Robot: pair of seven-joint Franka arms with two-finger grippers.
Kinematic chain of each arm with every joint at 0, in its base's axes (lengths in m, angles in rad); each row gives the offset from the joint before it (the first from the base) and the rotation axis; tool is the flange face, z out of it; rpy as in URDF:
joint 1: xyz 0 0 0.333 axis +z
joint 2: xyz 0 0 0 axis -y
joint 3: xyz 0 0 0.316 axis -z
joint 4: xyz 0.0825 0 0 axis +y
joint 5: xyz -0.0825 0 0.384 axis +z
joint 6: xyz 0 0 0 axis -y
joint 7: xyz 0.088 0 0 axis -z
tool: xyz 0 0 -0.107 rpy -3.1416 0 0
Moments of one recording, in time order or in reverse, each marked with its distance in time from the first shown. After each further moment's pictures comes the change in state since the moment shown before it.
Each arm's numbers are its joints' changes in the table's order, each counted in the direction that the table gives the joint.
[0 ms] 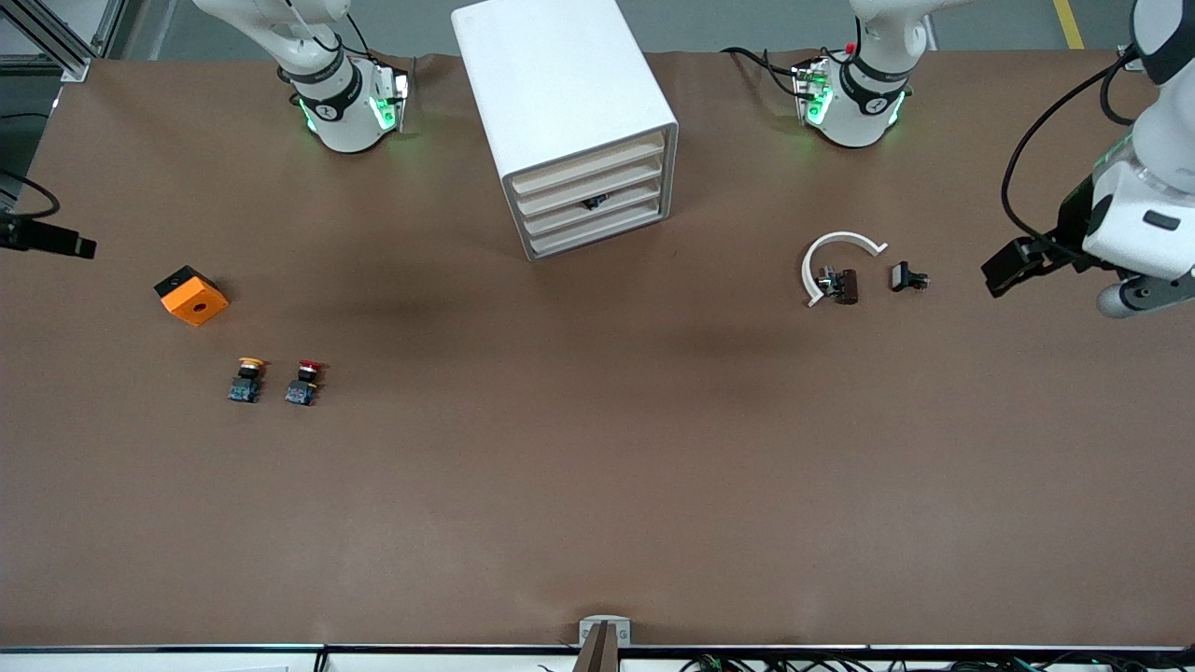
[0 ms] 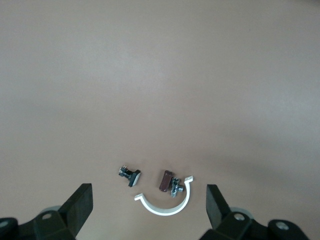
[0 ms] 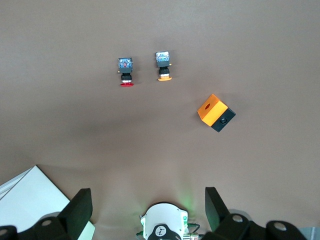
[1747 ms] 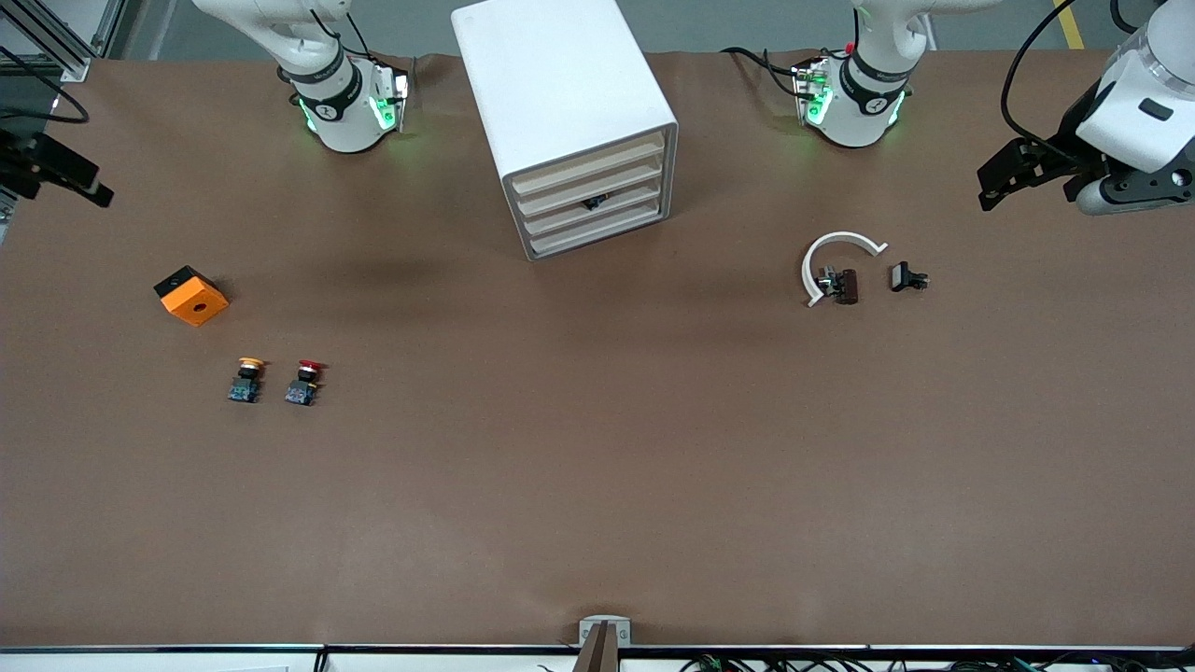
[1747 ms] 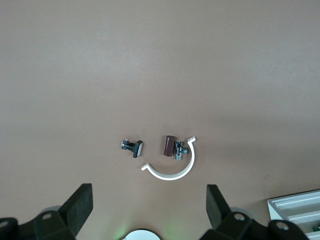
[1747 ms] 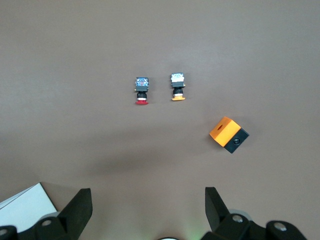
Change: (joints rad) left arm -0.214 0.229 -0.250 0.233 -0.106 -0.014 0.171; right arm 0.040 0.390 -0.015 0.537 -0.004 0.375 -0.005
